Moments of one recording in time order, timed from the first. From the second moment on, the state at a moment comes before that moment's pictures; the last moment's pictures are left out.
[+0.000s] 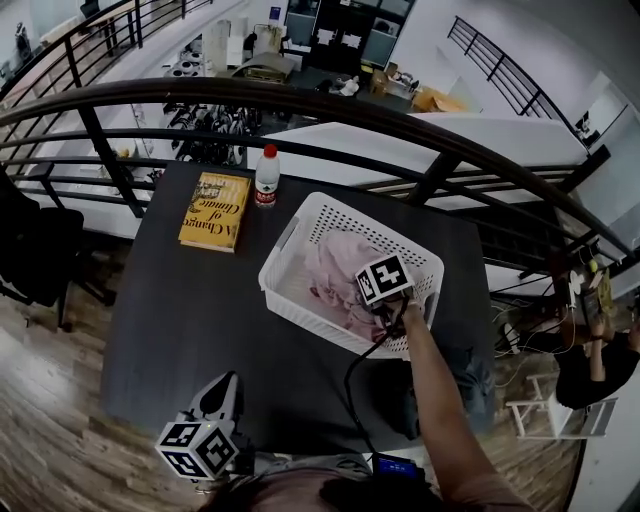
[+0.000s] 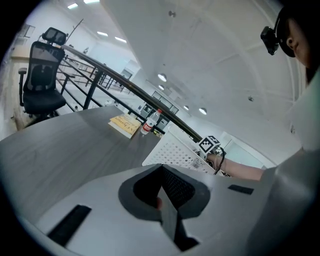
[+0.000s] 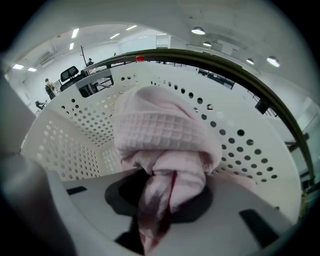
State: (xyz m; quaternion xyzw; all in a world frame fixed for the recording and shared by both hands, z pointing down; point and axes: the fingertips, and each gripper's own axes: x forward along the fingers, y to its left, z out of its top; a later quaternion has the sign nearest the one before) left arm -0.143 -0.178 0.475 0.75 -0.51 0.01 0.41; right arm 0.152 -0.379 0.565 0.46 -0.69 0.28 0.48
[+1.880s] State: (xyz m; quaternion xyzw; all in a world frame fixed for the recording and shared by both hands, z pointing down) left arm -0.190 -0.058 0.434 0.80 -0.48 0.00 0.36; right arm 0.132 -0.280 0.354 0.62 -0.71 0.15 0.30
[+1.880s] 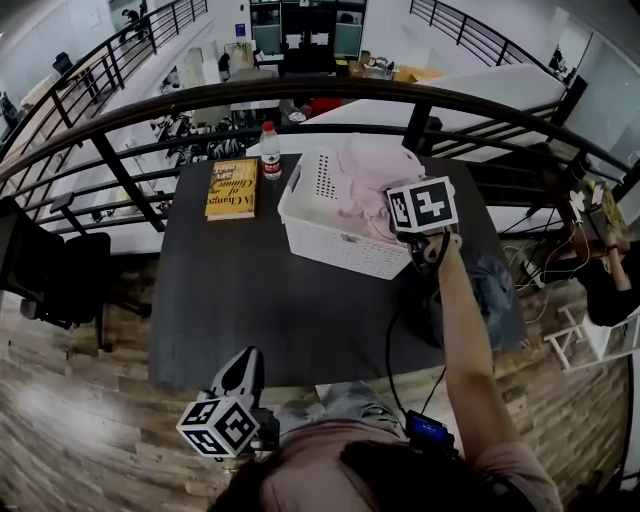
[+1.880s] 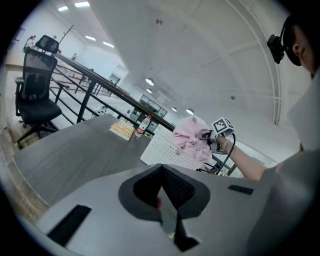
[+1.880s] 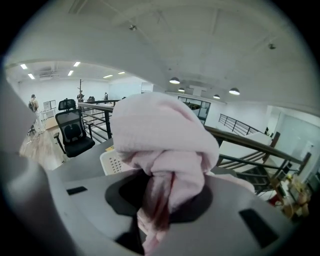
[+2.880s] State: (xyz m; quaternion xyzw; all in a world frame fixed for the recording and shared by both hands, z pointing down) left arm -0.219 -0.019 0.442 0.81 -0.46 0.00 0.36; right arm 0.123 -0.193 0.239 0.68 -0.70 0.05 0.20
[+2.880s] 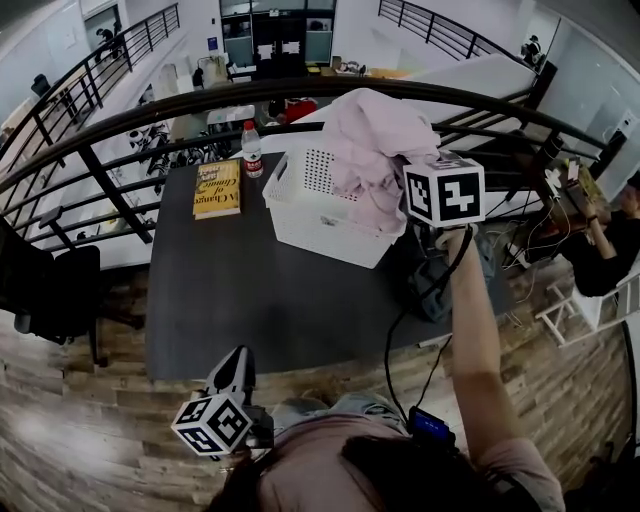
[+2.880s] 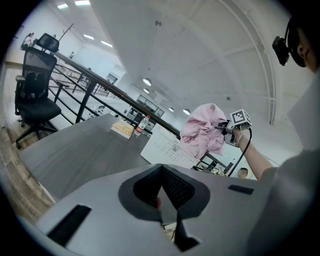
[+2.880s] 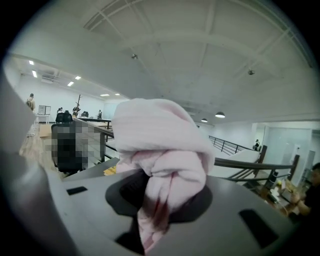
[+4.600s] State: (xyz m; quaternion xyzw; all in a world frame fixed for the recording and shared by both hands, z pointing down) left arm -0.054 0.126 0.447 0.81 -0.46 0.03 0.37; right arm 0.184 -0.010 0.286 0.57 -0.79 0.07 0.23
